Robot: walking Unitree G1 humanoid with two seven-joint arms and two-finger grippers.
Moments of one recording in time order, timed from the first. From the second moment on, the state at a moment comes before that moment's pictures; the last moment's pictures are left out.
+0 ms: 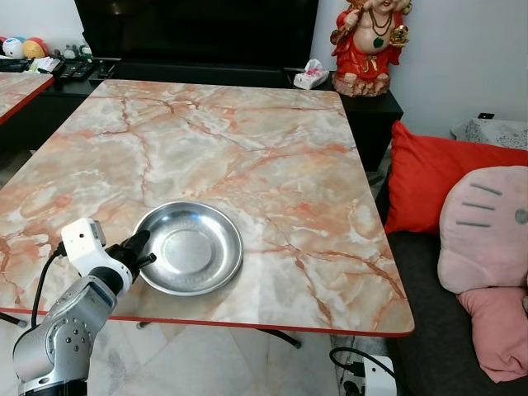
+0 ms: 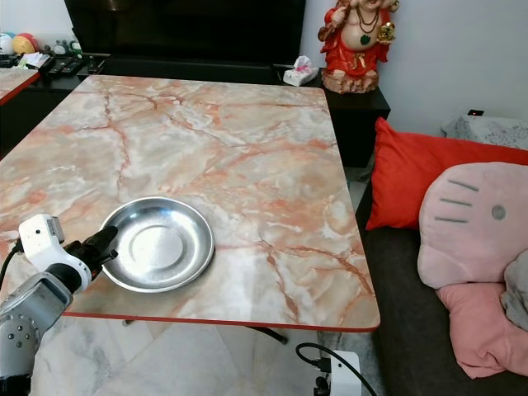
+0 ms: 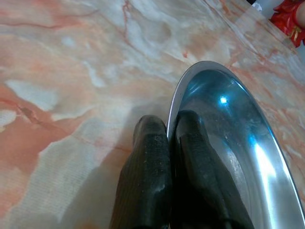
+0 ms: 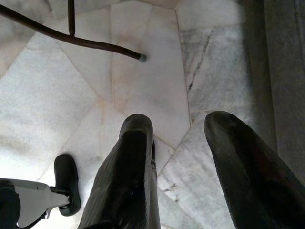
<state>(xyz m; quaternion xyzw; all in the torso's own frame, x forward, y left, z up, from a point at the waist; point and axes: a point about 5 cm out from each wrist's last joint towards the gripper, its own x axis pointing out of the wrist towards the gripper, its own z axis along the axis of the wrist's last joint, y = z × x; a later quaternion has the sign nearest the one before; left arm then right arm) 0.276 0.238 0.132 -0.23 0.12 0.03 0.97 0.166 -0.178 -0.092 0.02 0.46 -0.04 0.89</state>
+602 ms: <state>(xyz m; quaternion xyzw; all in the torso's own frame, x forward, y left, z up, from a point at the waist) 0.275 0.241 0.127 -0.22 0.13 0.04 0.97 0.166 -0.176 -0.092 0.02 0.46 -0.04 0.89</state>
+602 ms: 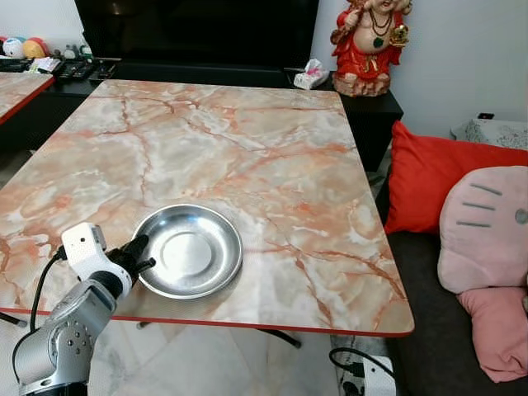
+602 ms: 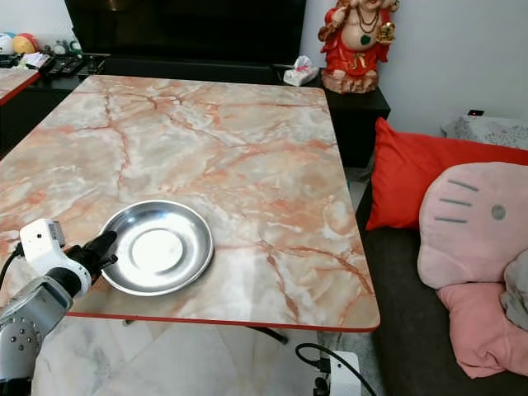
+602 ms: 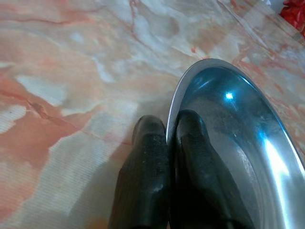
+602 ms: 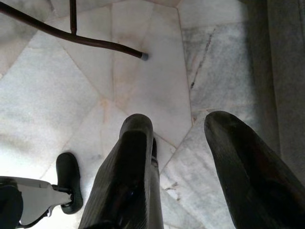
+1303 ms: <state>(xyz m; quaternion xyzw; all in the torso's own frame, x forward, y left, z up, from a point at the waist) 0.274 0.246 0.123 -0.21 0.12 0.06 0.97 0.164 -0.180 -0.092 0.02 0.46 -0.04 0.89</state>
